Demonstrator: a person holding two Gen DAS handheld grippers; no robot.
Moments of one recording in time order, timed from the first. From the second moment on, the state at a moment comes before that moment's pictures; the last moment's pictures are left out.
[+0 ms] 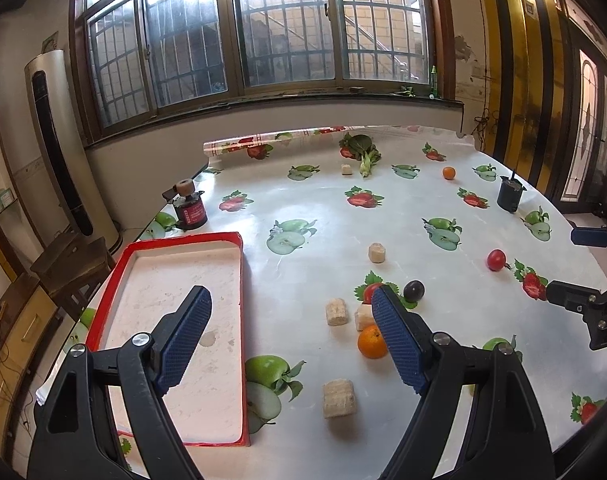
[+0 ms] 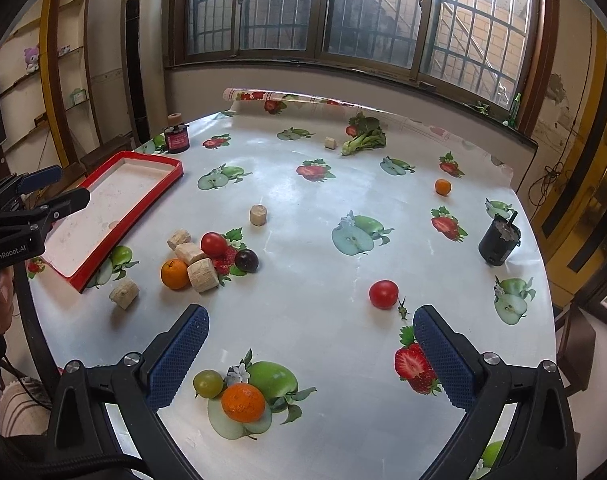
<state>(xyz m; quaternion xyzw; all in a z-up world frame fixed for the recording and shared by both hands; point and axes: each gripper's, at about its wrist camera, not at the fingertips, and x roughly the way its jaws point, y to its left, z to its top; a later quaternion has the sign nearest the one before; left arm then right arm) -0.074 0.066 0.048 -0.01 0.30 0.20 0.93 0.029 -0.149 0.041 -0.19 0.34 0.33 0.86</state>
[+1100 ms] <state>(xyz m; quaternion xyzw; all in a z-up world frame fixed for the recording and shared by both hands) -0.069 0.071 0.036 -0.04 0.32 0.16 0.93 0.042 -0.159 0.036 -0.17 0.34 0.33 0.86</state>
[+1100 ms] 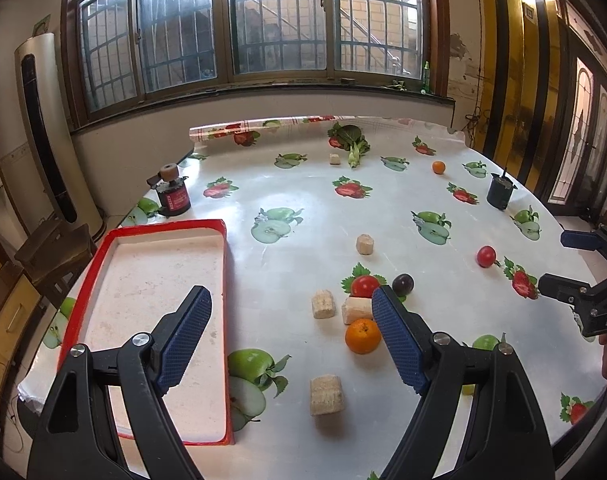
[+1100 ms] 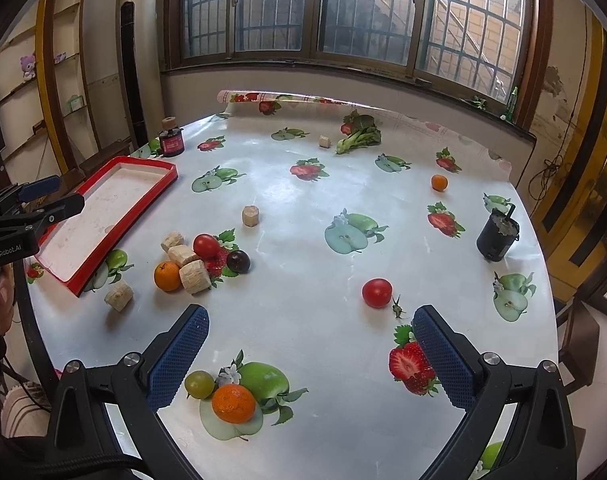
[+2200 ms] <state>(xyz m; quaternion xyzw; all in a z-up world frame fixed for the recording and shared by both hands) -0.047 0.064 -0.068 -0.04 0.47 0.06 0.88 0.178 -0.156 -0.069 -0.10 0.44 0.26 0.85</state>
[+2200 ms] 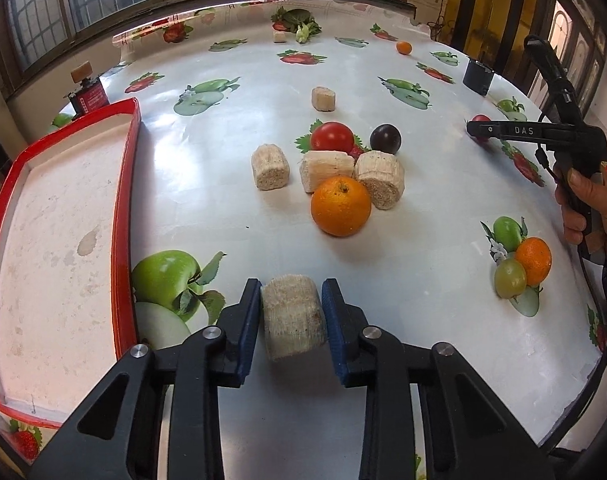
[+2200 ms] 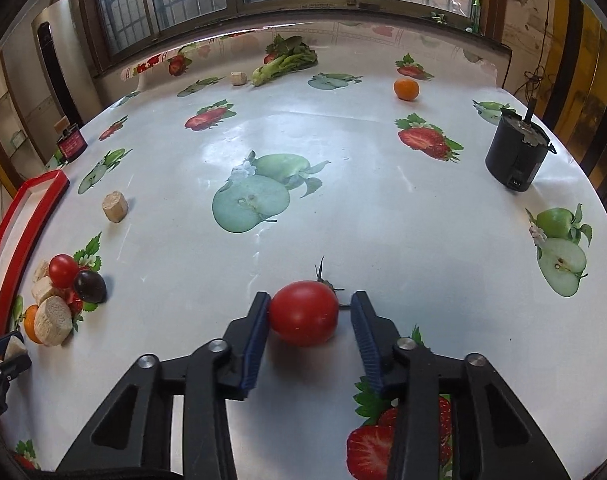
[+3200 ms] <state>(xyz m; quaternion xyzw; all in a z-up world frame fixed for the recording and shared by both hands) -0.115 0.145 -0.013 -0.11 0.38 0.15 0.91 0.038 -0.054 -0.007 -0.10 0.40 0.44 0.80</state>
